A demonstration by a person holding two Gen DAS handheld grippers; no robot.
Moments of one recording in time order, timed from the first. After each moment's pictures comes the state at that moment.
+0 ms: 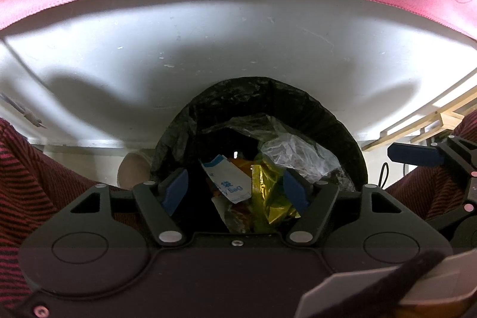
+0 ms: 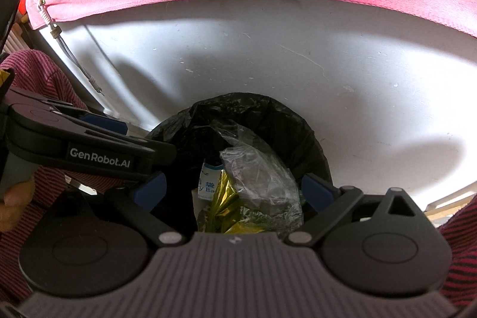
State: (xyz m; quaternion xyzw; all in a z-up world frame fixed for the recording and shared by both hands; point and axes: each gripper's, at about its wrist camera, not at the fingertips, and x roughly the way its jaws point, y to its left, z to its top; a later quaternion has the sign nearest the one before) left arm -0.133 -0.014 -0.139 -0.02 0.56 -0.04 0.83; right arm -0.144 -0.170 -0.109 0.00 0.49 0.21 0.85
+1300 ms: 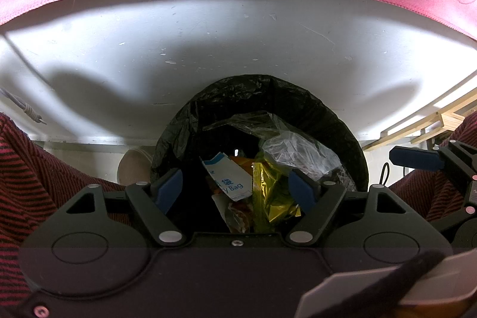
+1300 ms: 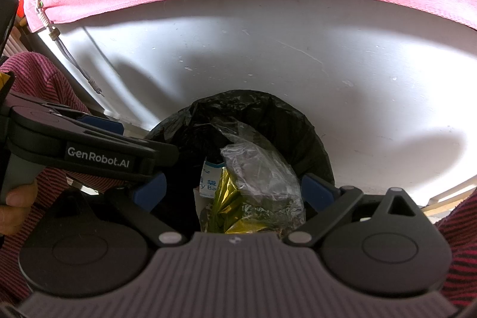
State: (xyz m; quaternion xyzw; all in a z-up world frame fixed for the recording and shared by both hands) left arm -0.133 -0.015 -0.142 -0.02 0.56 -0.03 0.83; right arm -0.147 -0.172 -0.111 0.01 0.49 0.22 0.84
